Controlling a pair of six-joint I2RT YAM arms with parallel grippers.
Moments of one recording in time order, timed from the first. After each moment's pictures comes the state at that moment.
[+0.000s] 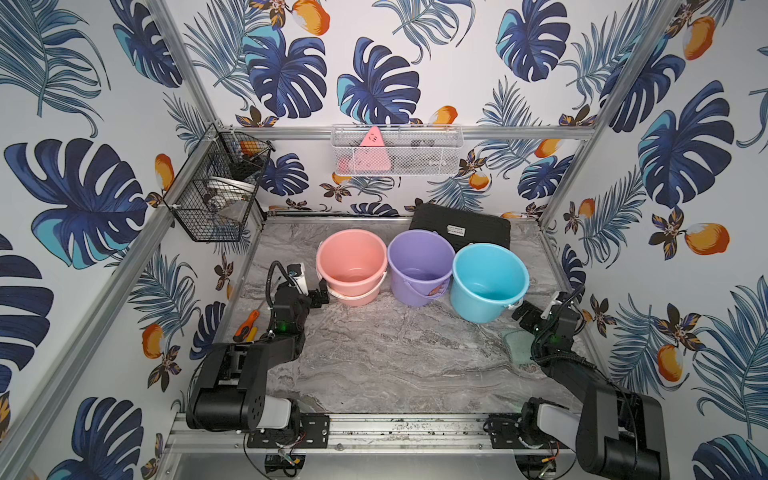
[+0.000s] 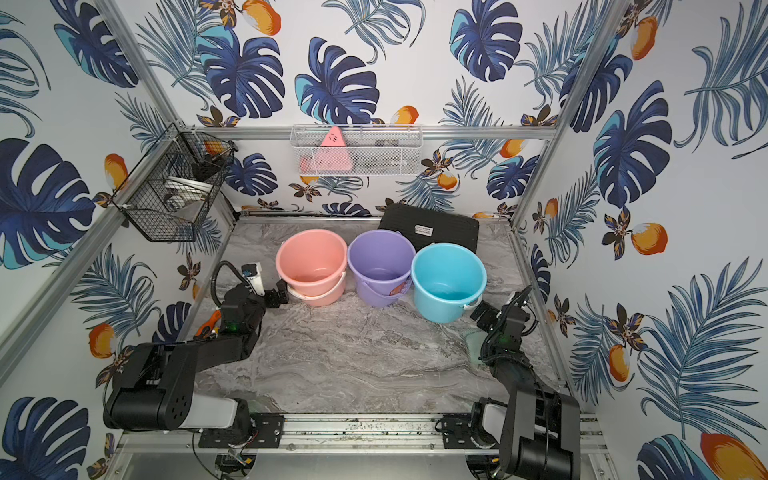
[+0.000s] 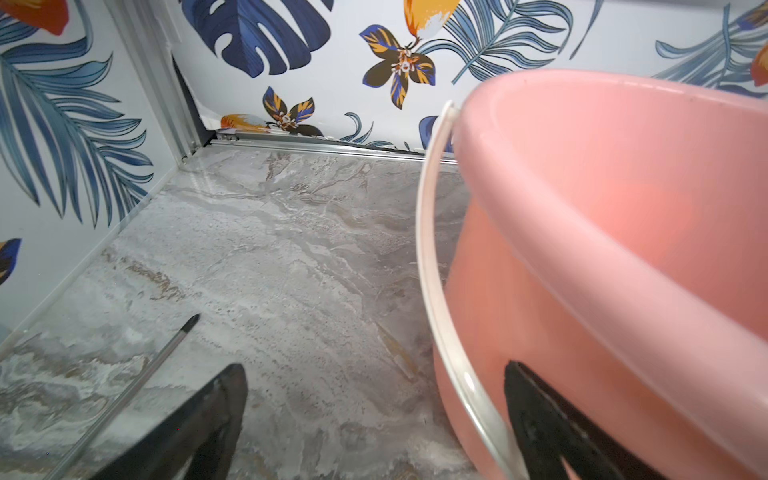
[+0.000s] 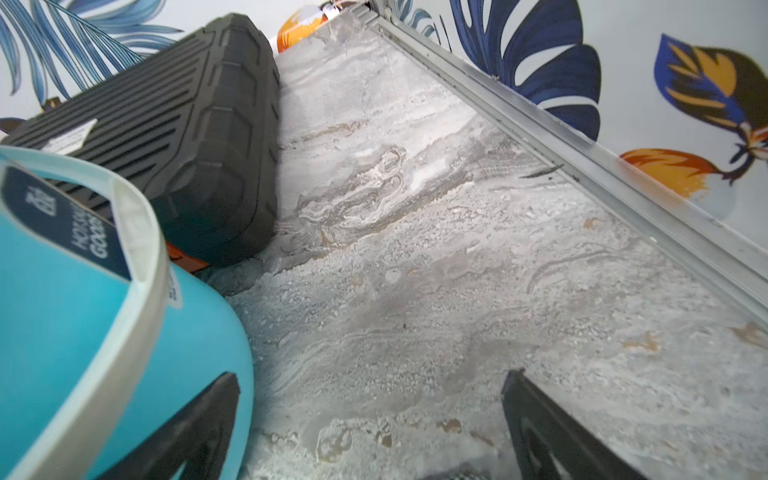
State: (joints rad) left arm 0.03 1.60 0.36 0.84 0.00 -0.08; right arm -0.26 1.16 0.25 0.40 0.00 0.34
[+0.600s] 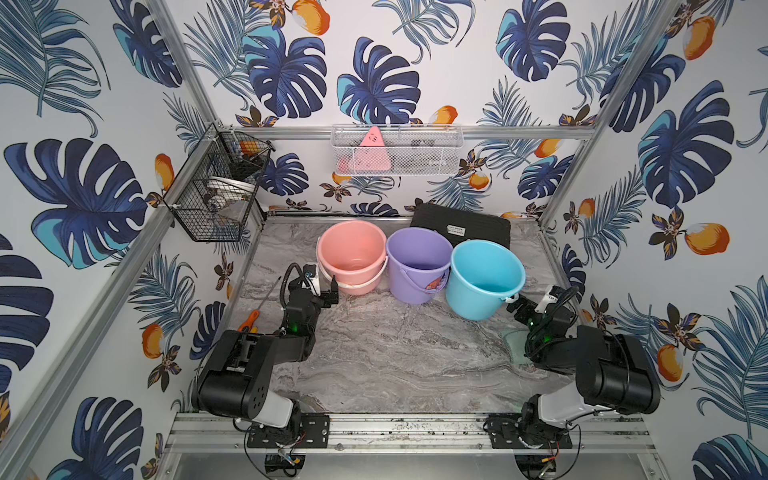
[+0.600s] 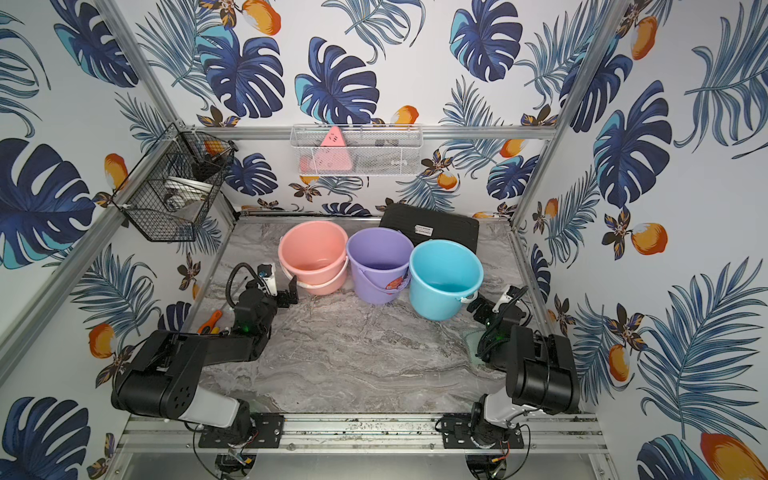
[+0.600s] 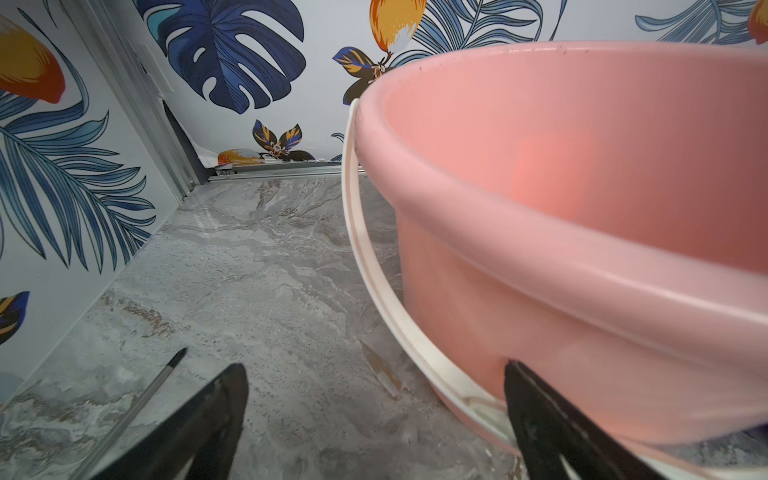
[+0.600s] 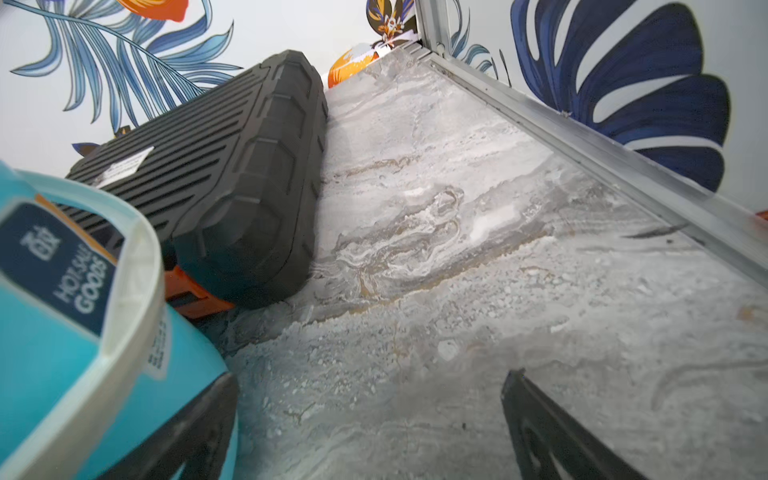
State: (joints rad) left arm -0.09 1.64 0.36 0.92 -0.15 0.00; right arm -0.26 1.53 0.27 0.90 -0.10 0.34
